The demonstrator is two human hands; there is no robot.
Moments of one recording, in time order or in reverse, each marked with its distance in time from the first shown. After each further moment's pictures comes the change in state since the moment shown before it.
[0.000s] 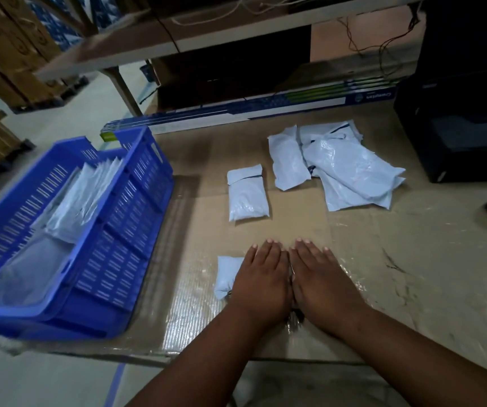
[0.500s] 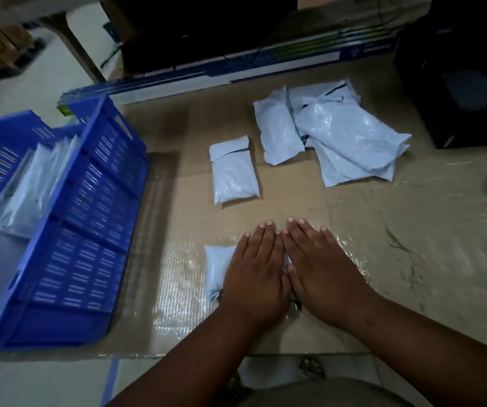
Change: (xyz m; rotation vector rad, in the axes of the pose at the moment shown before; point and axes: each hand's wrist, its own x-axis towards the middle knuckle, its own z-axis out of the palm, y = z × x) left_hand -0.004 -0.003 0.022 -0.047 0.032 -0.004; right_hand 0.003 0.011 0.022 -0.020 0.111 -0.048
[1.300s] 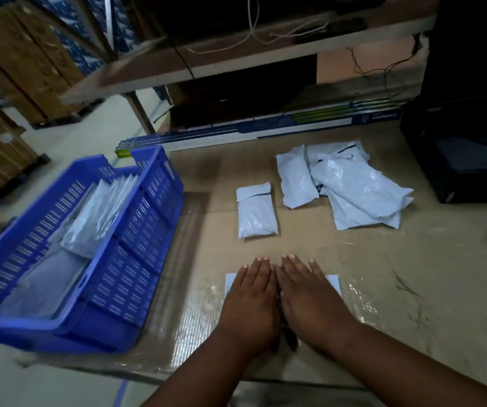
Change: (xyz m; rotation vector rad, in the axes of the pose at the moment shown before) left_hand -0.023 -0.027 -0.027 0.095 0.033 -0.008; right_hand 0.022 -0.040 -0.016 -0.038 0.092 -0.080
